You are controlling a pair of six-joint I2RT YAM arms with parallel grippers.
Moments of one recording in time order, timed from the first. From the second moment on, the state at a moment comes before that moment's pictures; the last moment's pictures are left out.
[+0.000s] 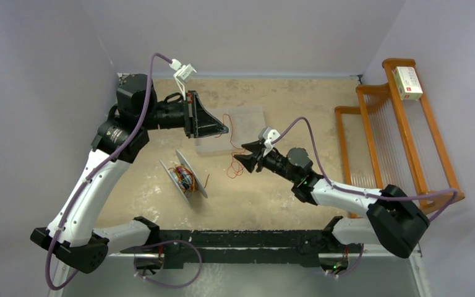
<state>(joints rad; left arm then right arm) -0.47 1.15 1.50 -0.54 0.86 -0.57 0.77 1.25 0.48 0.80 -0.23 0.09</state>
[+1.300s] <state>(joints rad) -0.48 1.14 1.50 -0.55 0.87 -0.57 0.77 1.46 0.57 0.78 -0.22 0.05</state>
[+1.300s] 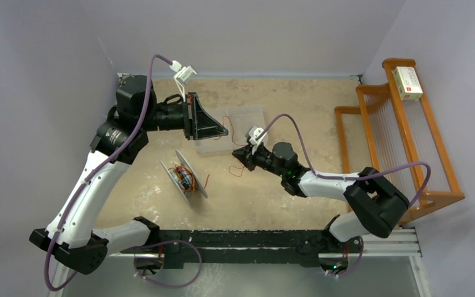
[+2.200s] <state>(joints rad) -0.48 1.14 1.50 -0.56 0.85 -0.56 0.77 0.79 0.36 0.59 -0.15 0.04</state>
